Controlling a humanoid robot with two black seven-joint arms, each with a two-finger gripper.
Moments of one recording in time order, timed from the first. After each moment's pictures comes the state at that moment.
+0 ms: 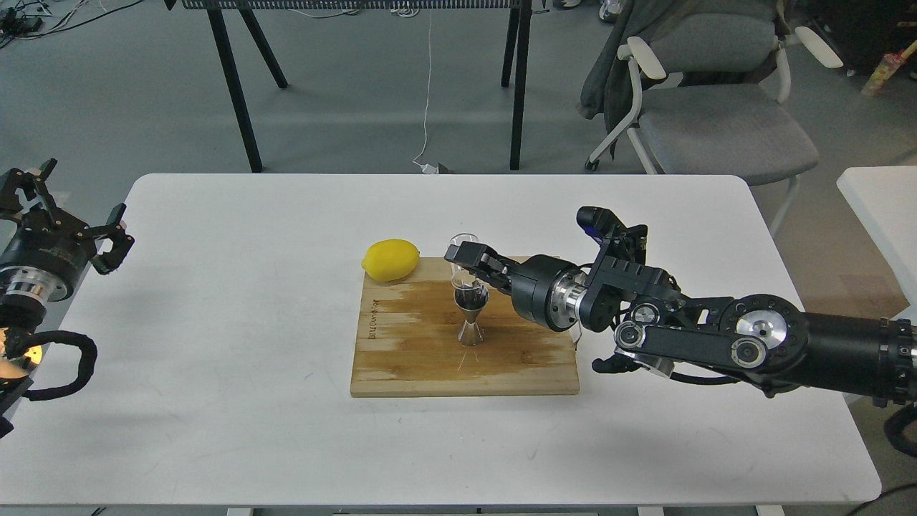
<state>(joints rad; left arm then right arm) -0.61 0.62 -0.41 -0.54 -0.38 -0.49 -0.49 1.05 -0.33 -0.04 1.39 -0.70 -0.24 -0.07</state>
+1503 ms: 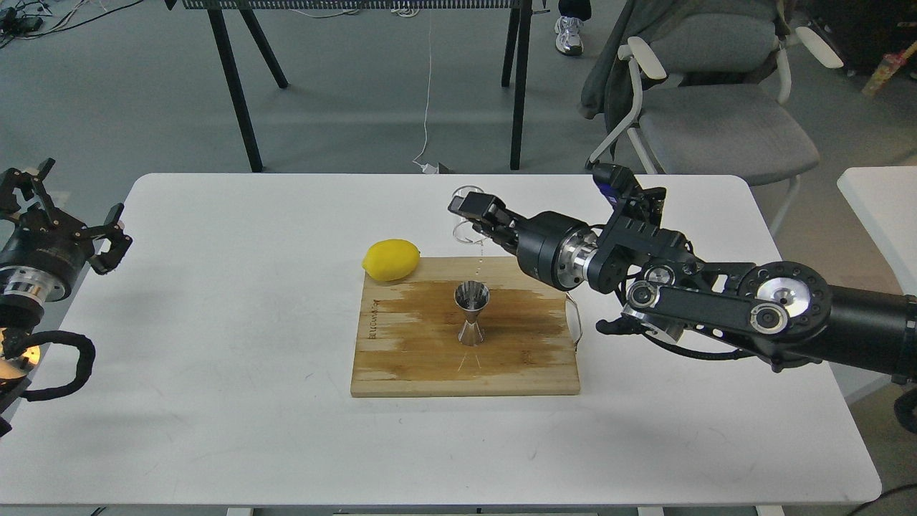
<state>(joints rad) -0.61 0.62 -0.41 -0.53 -0.38 -0.49 -0.49 1.06 -0.38 0.13 1.41 -0.56 -0.25 -0.07</state>
